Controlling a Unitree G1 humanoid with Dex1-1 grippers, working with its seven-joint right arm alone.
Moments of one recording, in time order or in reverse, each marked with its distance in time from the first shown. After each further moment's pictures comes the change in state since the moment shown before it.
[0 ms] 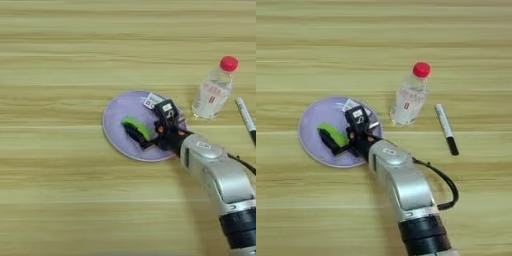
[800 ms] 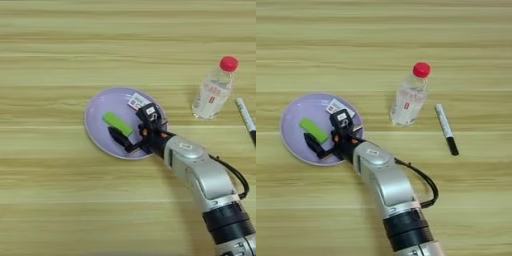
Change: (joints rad) arm -0.034 0.044 0.052 0.157 -0.007 -0.043 0.001
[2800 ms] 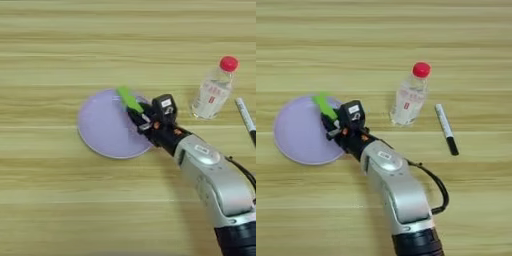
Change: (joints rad) arm 0.111 0.020 -0.007 -0.297 0.046 0.022 -0.066
